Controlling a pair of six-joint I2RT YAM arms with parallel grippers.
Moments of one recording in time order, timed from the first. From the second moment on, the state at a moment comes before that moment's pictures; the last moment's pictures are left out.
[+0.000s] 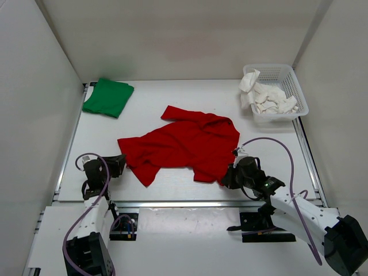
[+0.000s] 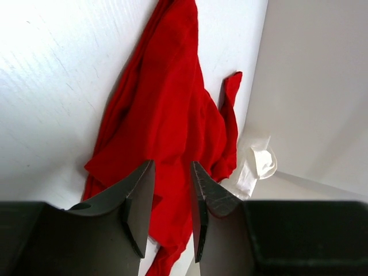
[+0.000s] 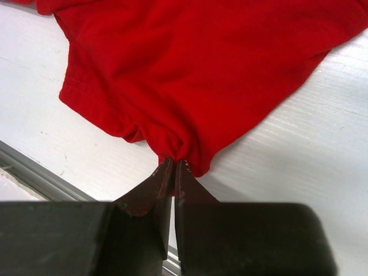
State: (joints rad) left arm 0.25 0.71 0.05 0.17 0.29 -1.33; right arm 0.60 0.79 0.23 -0.19 -0.12 0.50
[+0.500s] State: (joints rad) left arm 0.26 0.68 0.06 -0.09 0.18 -1.19; right arm 0.60 0.78 0.23 -0.19 -0.14 0.50
